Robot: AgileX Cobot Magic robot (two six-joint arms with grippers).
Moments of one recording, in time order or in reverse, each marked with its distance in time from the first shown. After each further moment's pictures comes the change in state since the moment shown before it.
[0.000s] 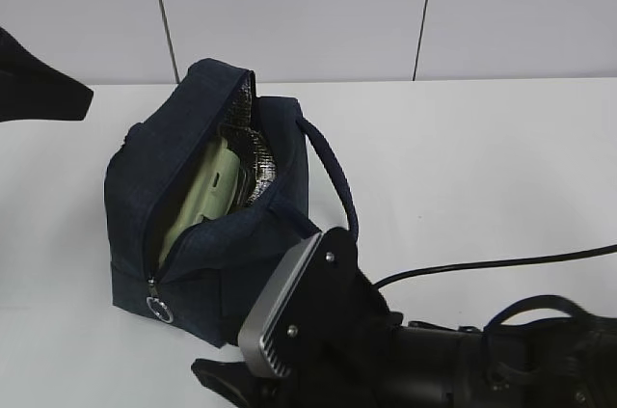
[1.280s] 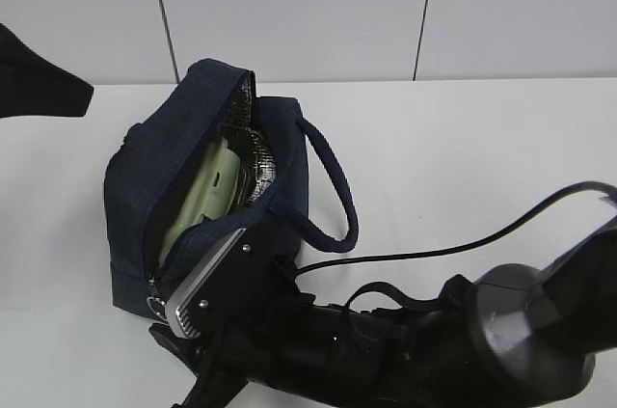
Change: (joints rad) left arm 0.000 0.000 0.000 -0.014 -0.005 0.000; right arm 0.000 0.314 -0.247 0.127 -0.078 -0.113
